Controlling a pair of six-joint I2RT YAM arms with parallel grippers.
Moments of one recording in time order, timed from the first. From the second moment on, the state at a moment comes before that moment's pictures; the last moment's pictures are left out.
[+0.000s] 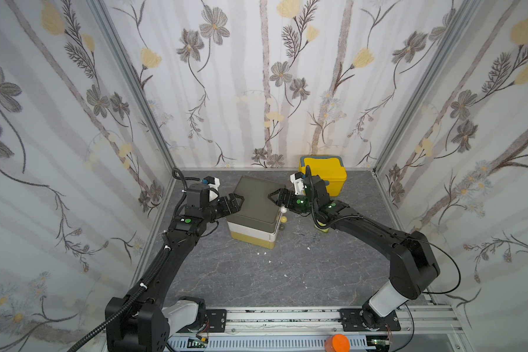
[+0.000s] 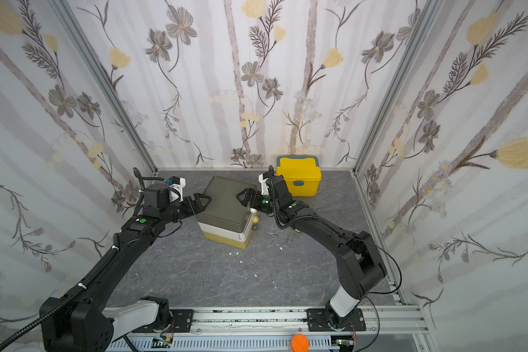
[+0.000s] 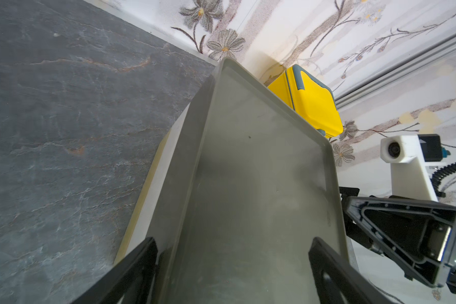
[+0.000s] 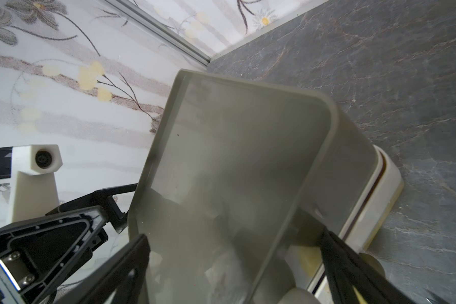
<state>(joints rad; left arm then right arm) -0.19 1.16 0.96 -0.36 0.36 -0.56 0.63 1.64 1.23 -0.06 -0.36 0.81</state>
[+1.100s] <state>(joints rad) -0.47 1.09 1.05 -0.38 0.13 -0.74 0.45 1.57 0.83 0.49 -0.72 1.02</state>
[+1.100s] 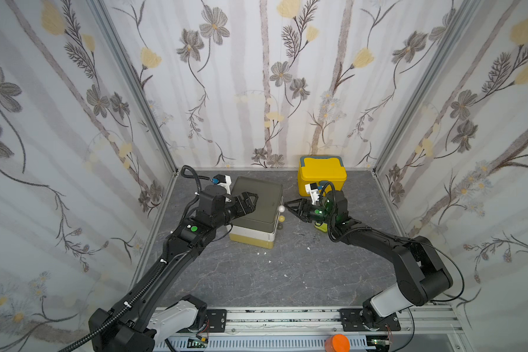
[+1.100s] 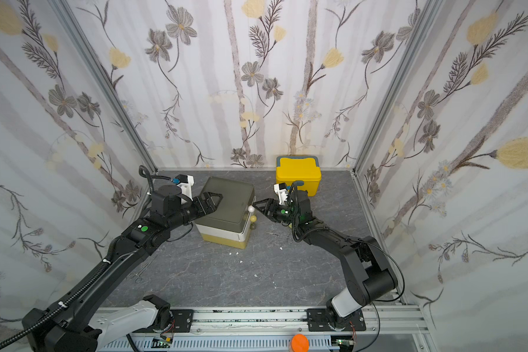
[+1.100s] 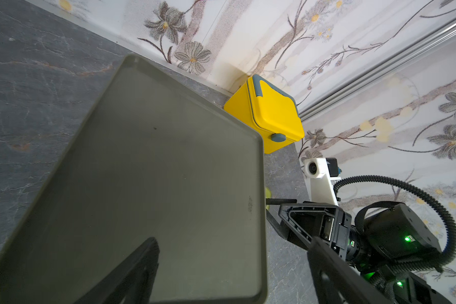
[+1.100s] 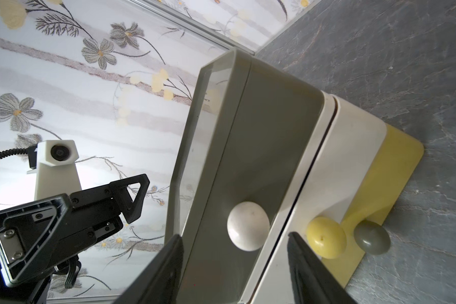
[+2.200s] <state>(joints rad) -0.49 1.17 1.09 -0.38 0.04 -0.76 0.57 1.73 0.85 0.74 -0.72 1.20</state>
